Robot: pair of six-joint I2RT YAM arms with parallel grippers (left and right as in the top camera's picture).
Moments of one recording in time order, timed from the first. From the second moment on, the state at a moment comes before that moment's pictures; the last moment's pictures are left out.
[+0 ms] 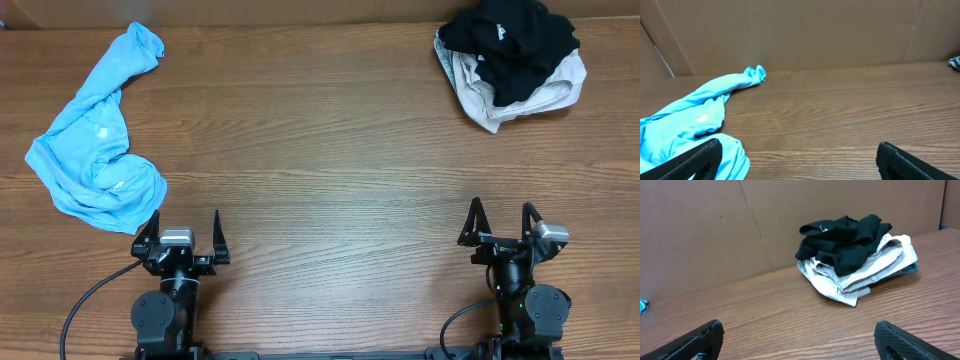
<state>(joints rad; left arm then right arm) 0.06 0.02 0.01 -0.07 0.04 0.05 -0.08 0.01 0.02 -0.03 -0.06 0.25</state>
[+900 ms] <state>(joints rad) 0.06 0.02 0.01 -0.07 0.04 0.05 -0.08 0.01 0.02 -0.03 -0.06 0.25</state>
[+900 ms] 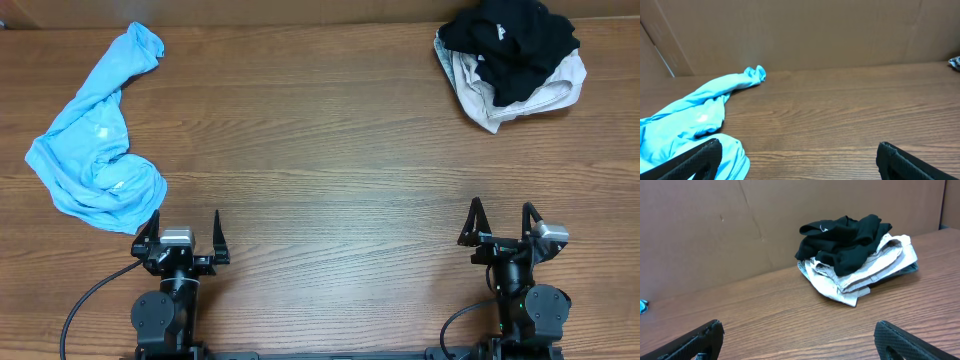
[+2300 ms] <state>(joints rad) 0.06 0.34 0.57 -0.23 0.20 0.03 -0.08 0.12 0.25 0.13 -0.30 0.25</state>
